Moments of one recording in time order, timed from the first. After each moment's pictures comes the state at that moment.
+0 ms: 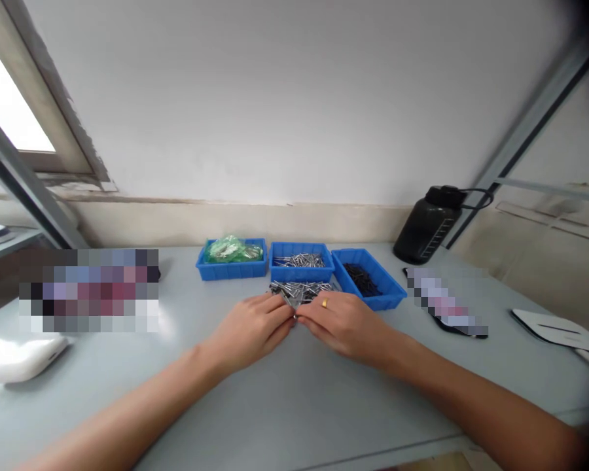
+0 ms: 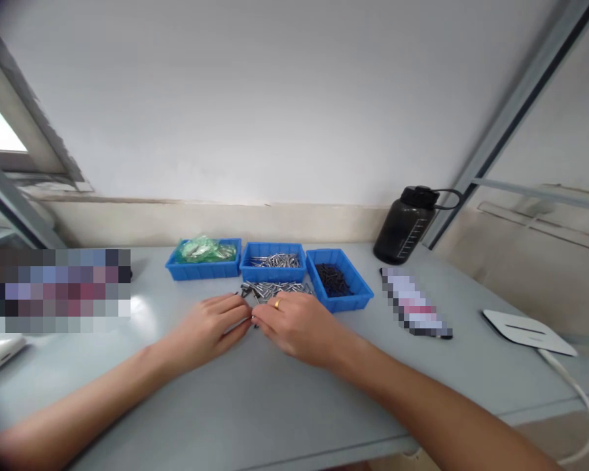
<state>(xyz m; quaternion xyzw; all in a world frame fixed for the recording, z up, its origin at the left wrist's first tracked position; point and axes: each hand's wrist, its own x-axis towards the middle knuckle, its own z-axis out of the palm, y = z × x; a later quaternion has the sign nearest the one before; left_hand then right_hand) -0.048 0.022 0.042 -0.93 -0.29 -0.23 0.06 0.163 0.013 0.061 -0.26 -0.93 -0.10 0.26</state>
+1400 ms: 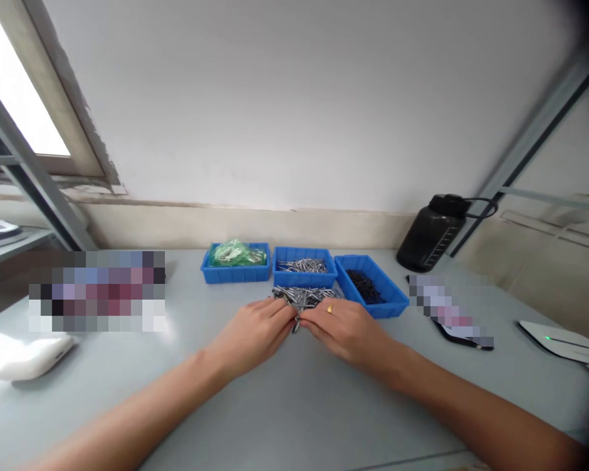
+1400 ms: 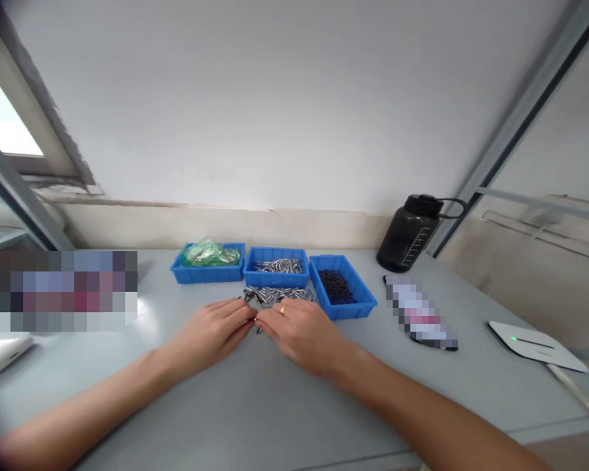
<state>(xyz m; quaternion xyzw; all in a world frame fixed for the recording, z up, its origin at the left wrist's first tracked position) -0.046 0.021 0.039 -0.92 -0.32 -0.23 0.07 0.161 0.015 0.053 -0.26 -0.91 -0.07 0.30</state>
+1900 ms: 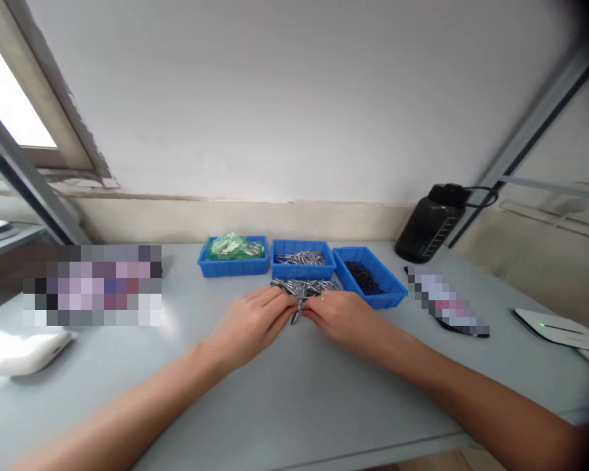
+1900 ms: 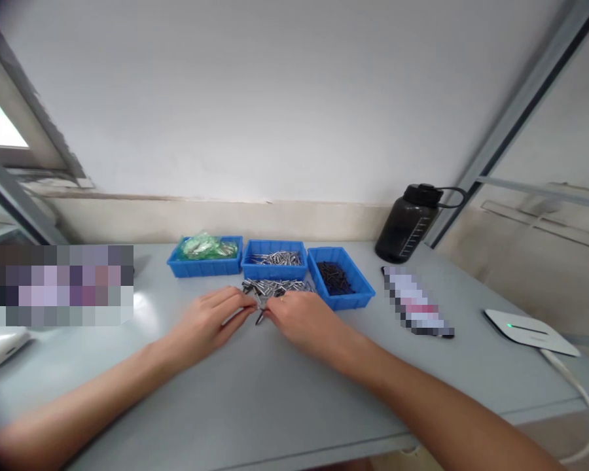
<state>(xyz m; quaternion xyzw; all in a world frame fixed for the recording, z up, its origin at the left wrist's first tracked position) -0.049 0.022 0.038 -0.90 -0.31 -0.31 0.02 0.162 0.023 0.049 -0.38 -0.91 -0.07 0.14</state>
